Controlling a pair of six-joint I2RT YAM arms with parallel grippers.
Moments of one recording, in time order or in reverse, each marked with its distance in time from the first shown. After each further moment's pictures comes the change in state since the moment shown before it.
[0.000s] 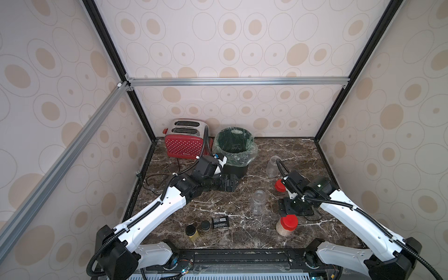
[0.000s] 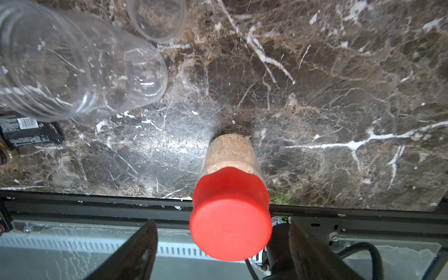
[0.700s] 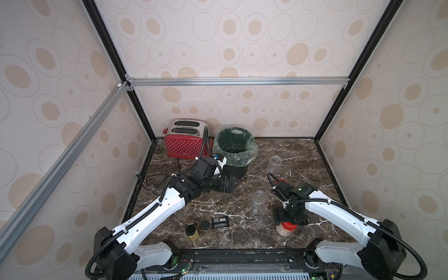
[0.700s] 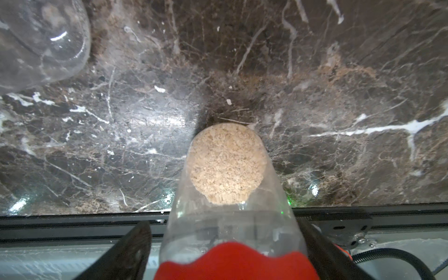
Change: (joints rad) left arm 0.000 -0.005 -0.005 -0.004 -0.008 0.040; right arm 0.011 0.118 -0.211 0.152 -0.050 0.044
